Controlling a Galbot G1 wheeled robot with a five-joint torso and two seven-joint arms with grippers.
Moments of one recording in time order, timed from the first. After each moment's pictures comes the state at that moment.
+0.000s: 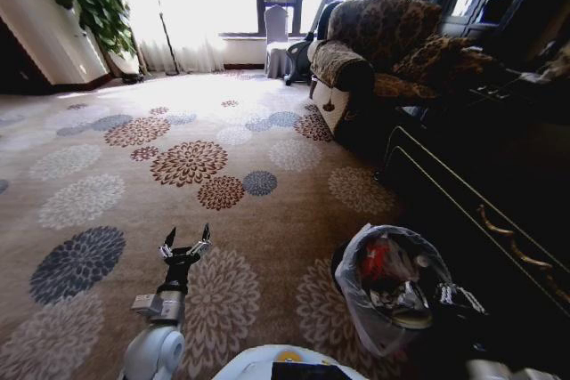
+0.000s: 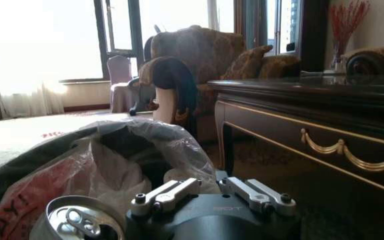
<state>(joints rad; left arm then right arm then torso) 1.73 -1.38 -0.67 -2.14 -0.39 -0.20 -0.05 -2.15 1.47 0.94 2.40 0.48 0.12 -0.02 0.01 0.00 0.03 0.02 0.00</state>
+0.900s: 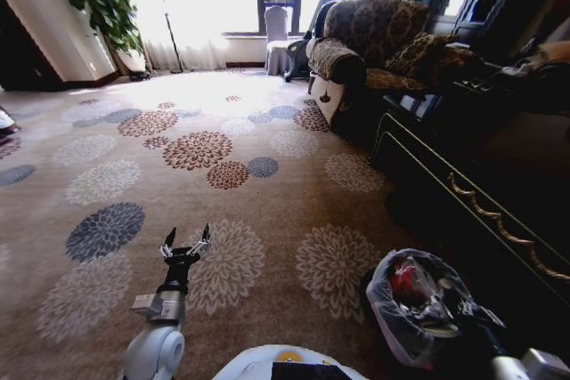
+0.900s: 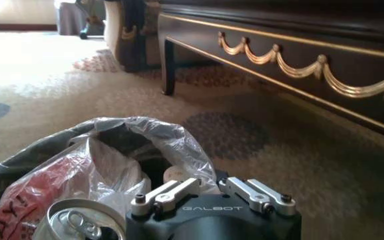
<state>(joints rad) 1.73 -1.38 -0.67 -2.14 -0.39 -0.20 -0.05 -1.97 1.28 1.08 2.04 0.60 -0.10 -0.02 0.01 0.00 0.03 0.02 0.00</state>
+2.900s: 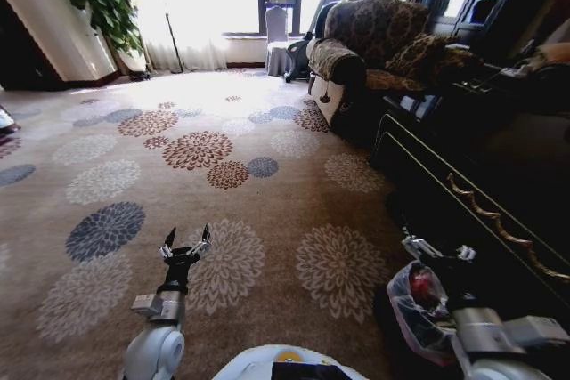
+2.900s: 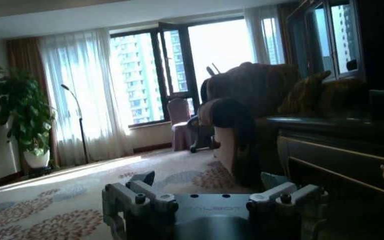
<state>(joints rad) 1.73 -1.38 -0.67 -2.14 -0.39 -0.20 -0.05 -1.86 1.31 0.83 2.47 0.57 -0.06 -0.02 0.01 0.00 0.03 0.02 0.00</state>
